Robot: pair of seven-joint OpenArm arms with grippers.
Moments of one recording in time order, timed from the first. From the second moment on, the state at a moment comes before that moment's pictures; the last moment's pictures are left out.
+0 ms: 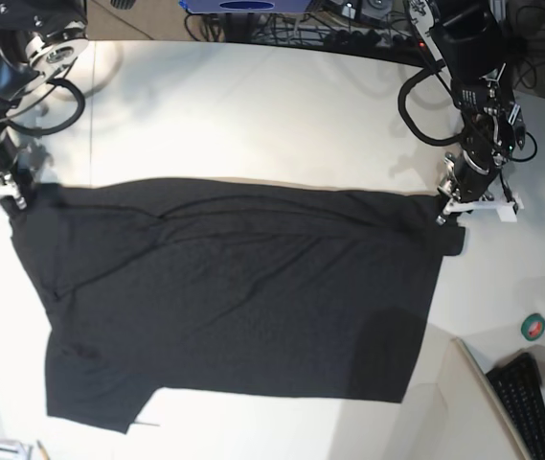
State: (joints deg) left arm -2.1 -7.8 -35.0 57.9 -32.6 -9.9 30.1; right arm 10.5 4.8 67.7 47.2 14.3 35.5 -35.1
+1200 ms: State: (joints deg) left arm -16.3 -13.1 -32.5 78.5 -31.6 5.8 63.9; right arm 24.4 14.5 47.1 75.4 15.0 5.3 -77.3
